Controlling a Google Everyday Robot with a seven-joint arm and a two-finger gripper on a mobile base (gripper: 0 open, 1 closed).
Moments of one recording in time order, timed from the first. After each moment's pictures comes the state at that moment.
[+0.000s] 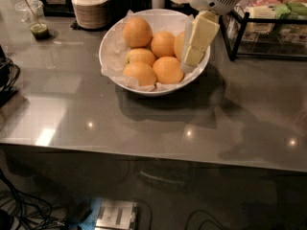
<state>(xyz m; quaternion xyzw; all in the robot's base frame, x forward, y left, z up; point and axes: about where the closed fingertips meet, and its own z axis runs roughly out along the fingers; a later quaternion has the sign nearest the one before) 0.539 -0.065 1.020 -0.71 0.65 0.05 0.27</state>
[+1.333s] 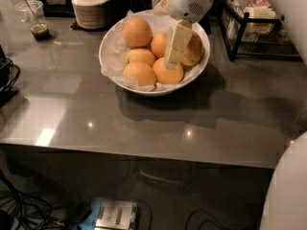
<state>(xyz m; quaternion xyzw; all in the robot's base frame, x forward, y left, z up) 0.615 -0.032 0.968 -0.74 0.62 0.10 0.26</state>
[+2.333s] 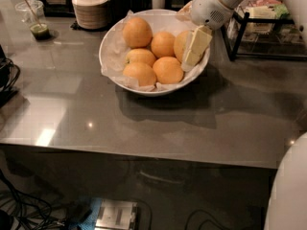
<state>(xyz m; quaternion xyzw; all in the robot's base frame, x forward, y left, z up) 0.636 -0.086 0.946 -0.70 0.66 0.11 0.27</state>
